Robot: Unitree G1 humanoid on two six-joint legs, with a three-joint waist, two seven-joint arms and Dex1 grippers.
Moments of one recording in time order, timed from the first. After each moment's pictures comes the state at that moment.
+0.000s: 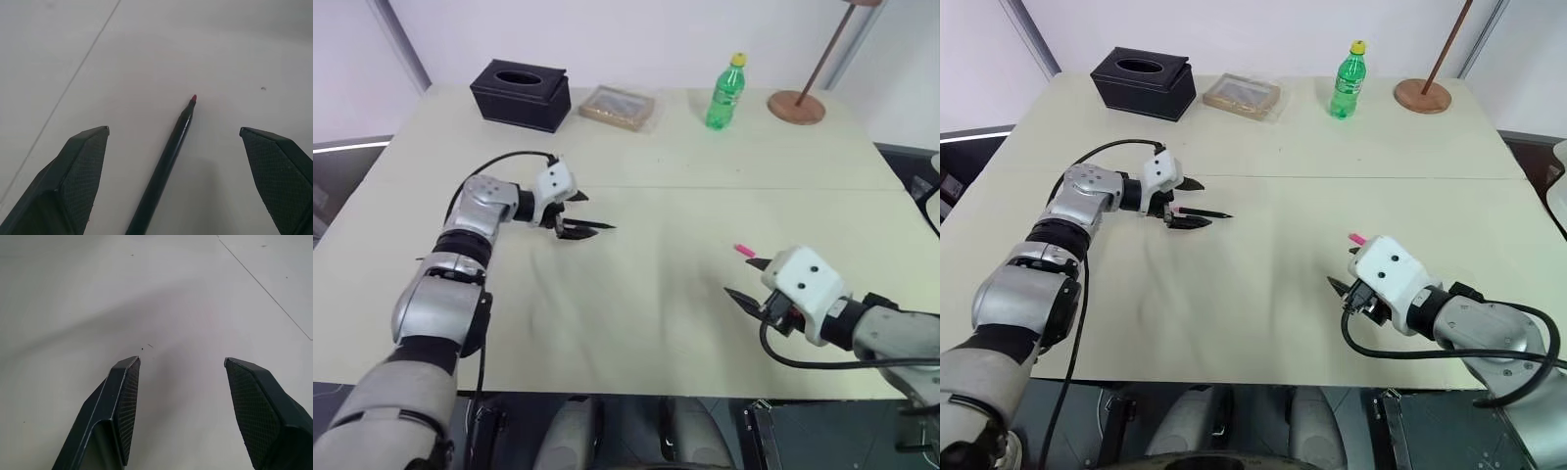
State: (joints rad) left arm -1.13 0.44 -0.18 1.22 0.09 -0.22 -1.20; right arm 0.10 -0.86 -0.26 -1.01 0.39 0.98 0.51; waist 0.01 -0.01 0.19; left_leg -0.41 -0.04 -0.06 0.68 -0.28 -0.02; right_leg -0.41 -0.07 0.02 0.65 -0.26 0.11
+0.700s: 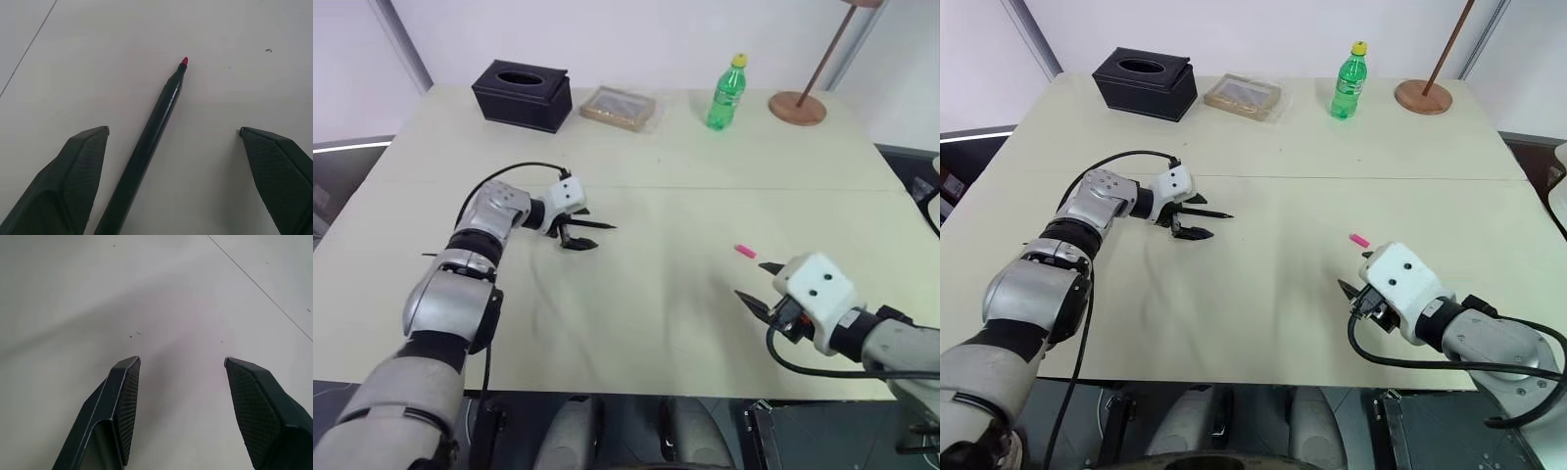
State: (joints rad) left arm -1.14 0.42 -0.21 1.26 0.19 -0.20 -1.19; right arm 0.20 -0.92 -0.33 -1.02 0.50 0.95 0.40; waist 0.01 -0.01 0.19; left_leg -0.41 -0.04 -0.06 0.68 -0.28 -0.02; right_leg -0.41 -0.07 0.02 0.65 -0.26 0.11
